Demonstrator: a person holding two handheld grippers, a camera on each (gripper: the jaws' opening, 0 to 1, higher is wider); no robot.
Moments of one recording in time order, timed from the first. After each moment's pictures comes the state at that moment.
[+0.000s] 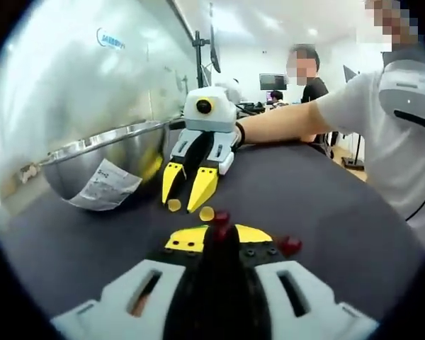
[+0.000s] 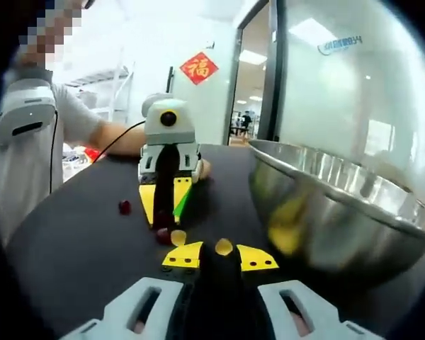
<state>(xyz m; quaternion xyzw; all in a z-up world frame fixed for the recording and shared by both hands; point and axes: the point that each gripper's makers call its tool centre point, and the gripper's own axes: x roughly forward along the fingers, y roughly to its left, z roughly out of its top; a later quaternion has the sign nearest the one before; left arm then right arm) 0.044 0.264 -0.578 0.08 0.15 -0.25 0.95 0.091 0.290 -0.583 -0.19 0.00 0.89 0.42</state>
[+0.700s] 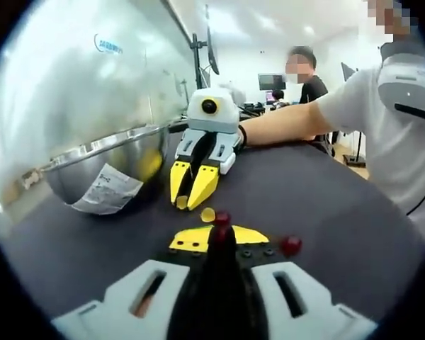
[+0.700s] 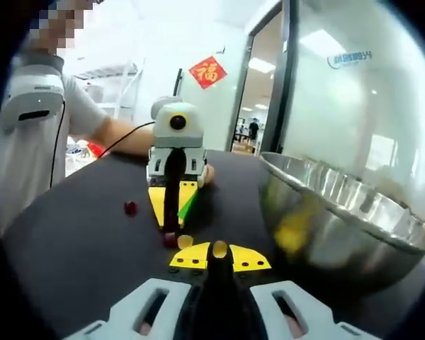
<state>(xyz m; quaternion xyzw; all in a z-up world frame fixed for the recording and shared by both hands) 0.043 0.264 -0.574 0.10 0.14 -0.24 0.96 0.088 0.278 -0.570 -0.19 -0.04 0.89 0.42</state>
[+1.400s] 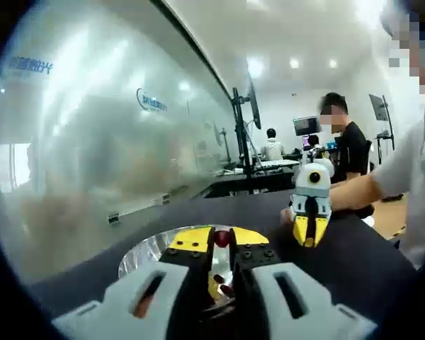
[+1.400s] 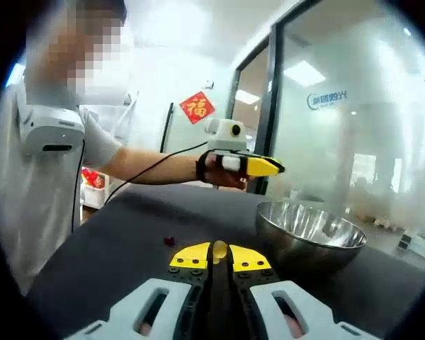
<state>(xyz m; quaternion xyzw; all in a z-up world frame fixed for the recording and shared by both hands) 0.122 0.336 -0.432 0.08 0.00 -0.13 0.99 0.108 0.198 -0.507 -0.10 -0.08 0.88 0.46</state>
